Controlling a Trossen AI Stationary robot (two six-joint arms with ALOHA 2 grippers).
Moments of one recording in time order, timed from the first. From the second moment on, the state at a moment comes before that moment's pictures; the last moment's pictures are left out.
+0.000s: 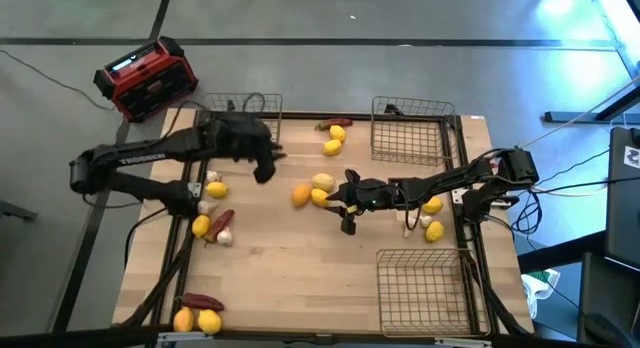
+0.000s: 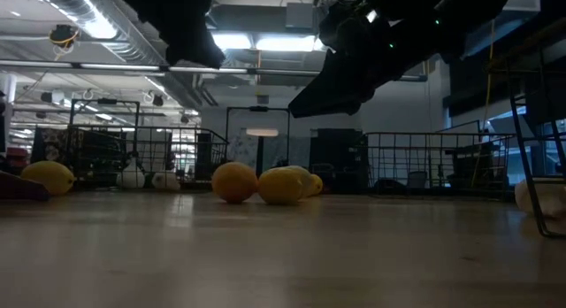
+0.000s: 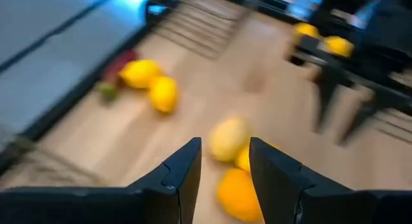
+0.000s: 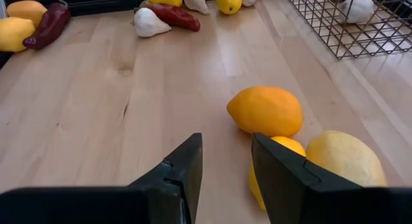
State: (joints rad) left arm 0.29 1.09 0.92 -0.45 -0.04 -0.18; right arm 0.08 1.62 0.84 0.29 0.12 0.15
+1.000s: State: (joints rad) left arm -0.35 1.09 0.73 -0.89 -0.03 -0.99; right arm 0.08 1.62 0.84 0.30 0.12 0.15
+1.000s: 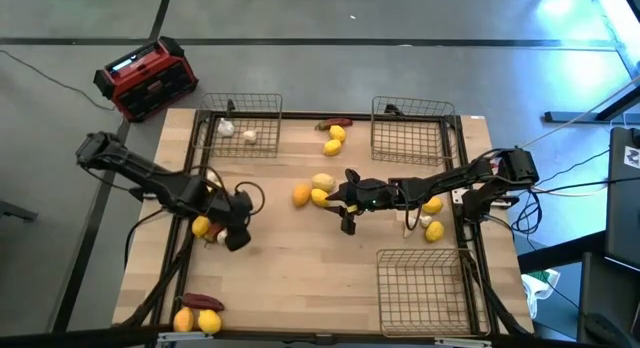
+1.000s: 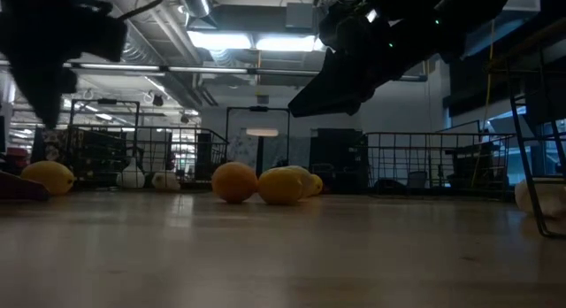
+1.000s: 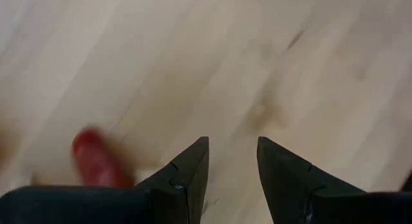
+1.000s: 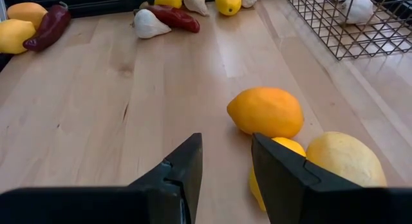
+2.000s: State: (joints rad) left arm -0.52 1.09 0.72 -1.11 -0.02 -1.47; right arm 0.08 1.62 0.84 0.30 0.11 0.14
